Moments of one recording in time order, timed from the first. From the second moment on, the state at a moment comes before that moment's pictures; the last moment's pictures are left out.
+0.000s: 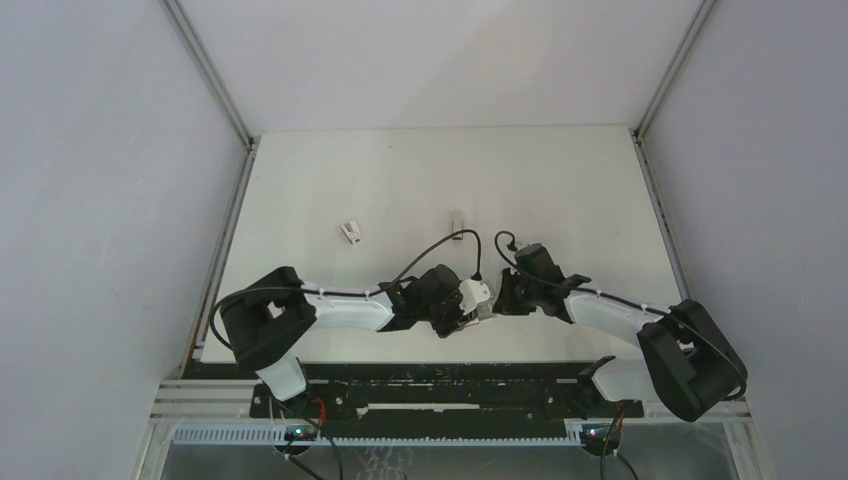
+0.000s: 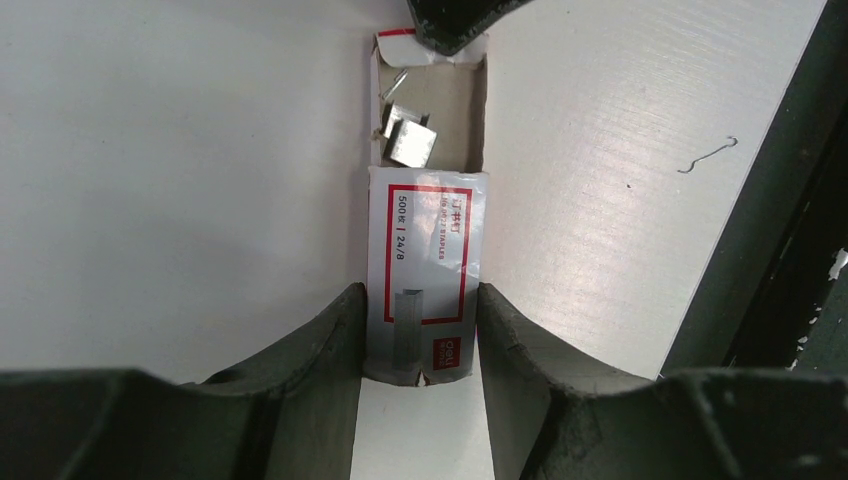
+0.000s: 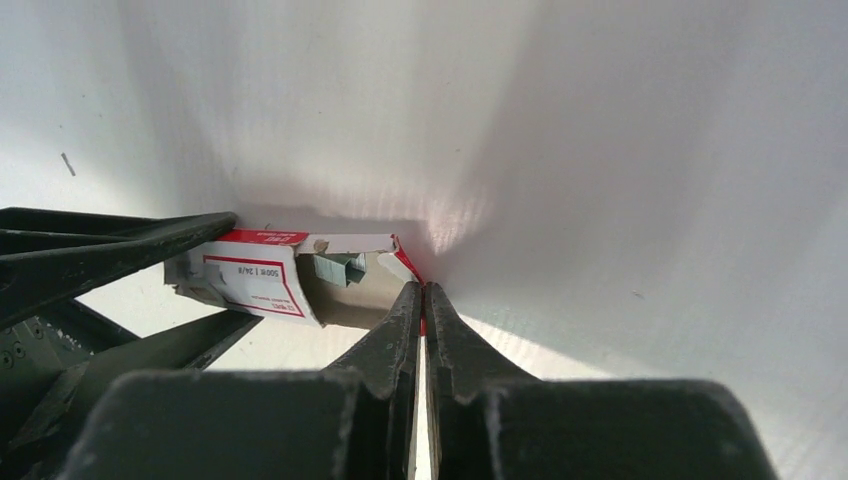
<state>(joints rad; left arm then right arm) -1.06 1.66 0.79 0.05 0.11 0.12 0.53 1.30 0.48 -0.16 -0.20 0.54</state>
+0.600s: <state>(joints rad) -1.06 1.66 0.79 0.05 0.06 0.12 0.43 1.29 0.49 -0.19 -0.19 0.53</state>
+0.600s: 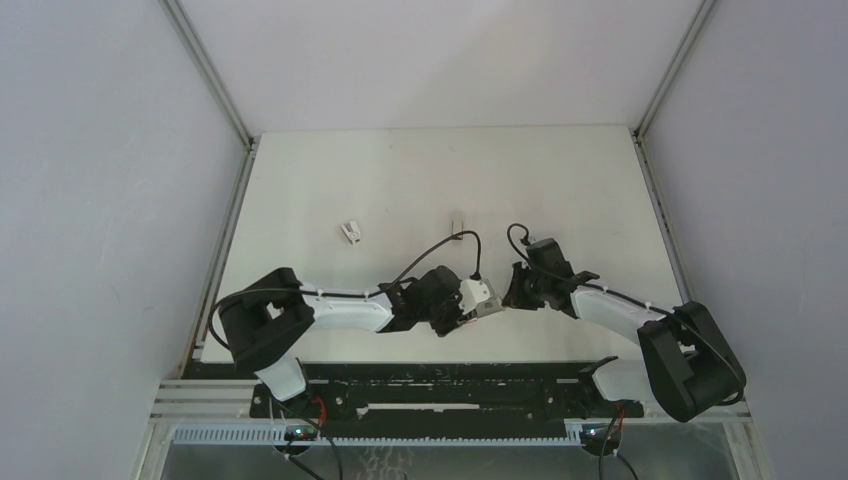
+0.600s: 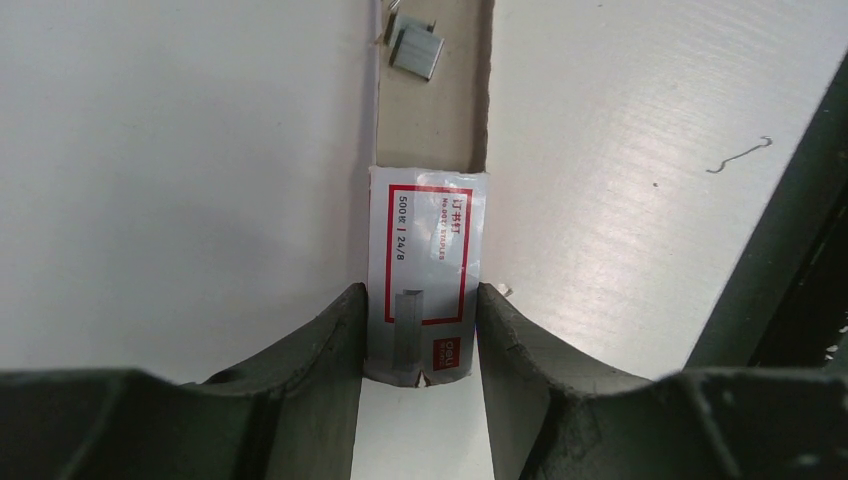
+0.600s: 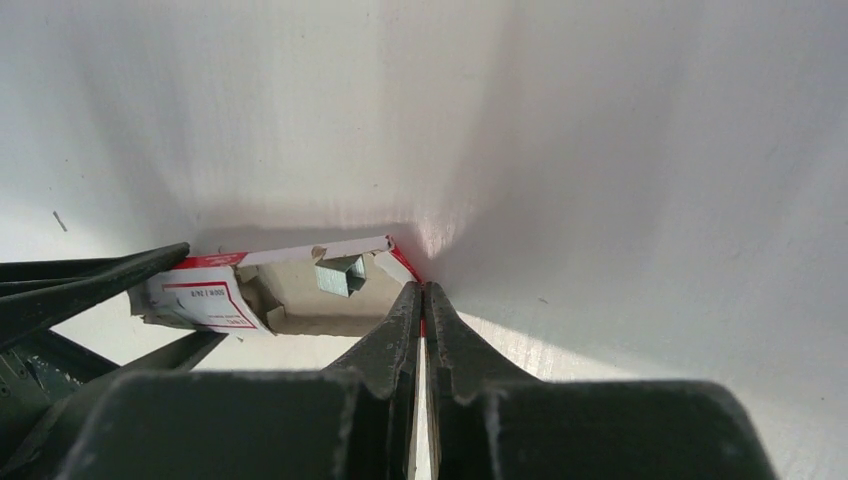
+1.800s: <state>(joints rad) -0.58 1.14 0.78 -0.23 -0.20 -0.37 0.27 1.00 0.49 -0.23 -0.27 0.49</state>
